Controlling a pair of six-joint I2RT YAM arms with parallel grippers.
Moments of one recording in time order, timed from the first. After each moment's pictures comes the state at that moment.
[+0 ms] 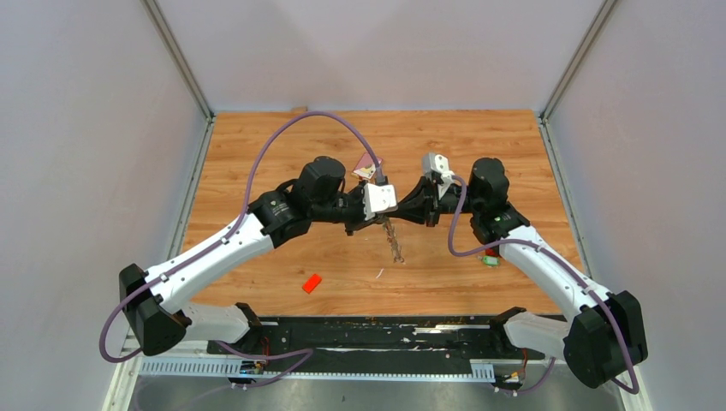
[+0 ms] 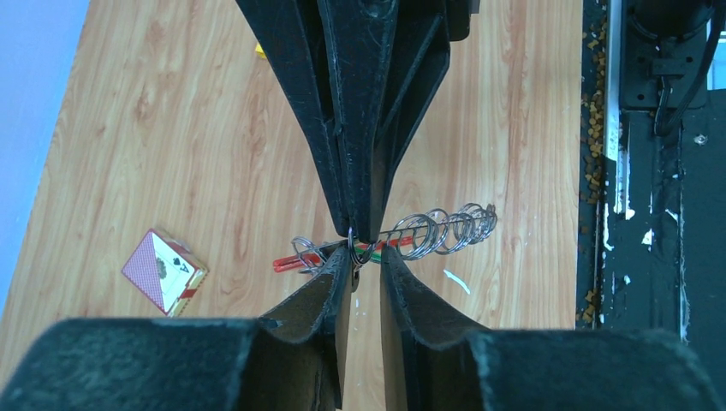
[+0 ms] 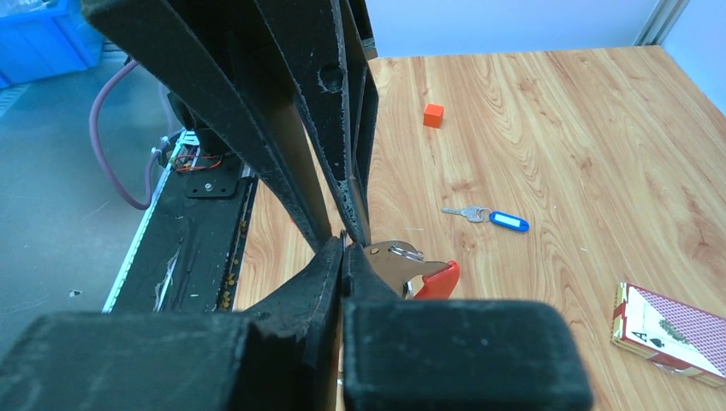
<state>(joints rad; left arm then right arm) -0.88 1.26 1.21 -0.46 0.40 0.47 0.44 1.16 0.81 0.30 -1.13 -0.04</state>
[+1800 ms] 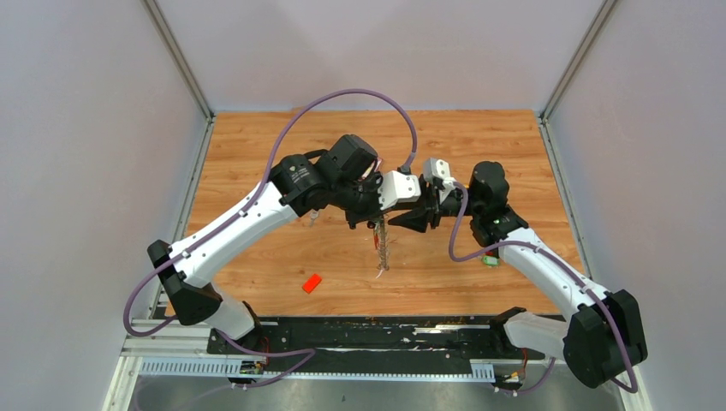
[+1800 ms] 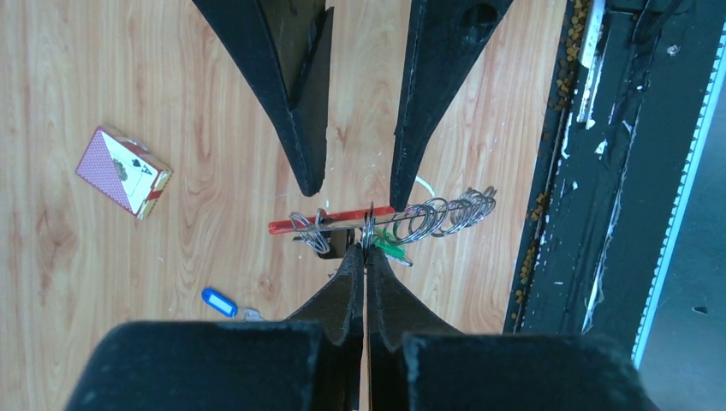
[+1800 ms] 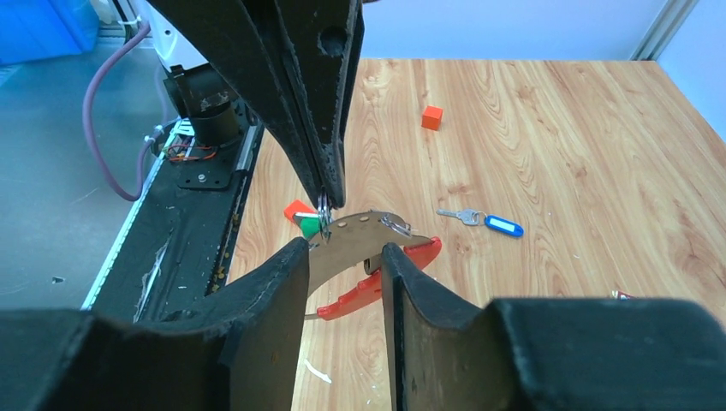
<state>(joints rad) -0.94 1.52 1.73 -1.07 0.25 0.45 0.43 1.16 0.77 0.35 -1.15 -0.08</state>
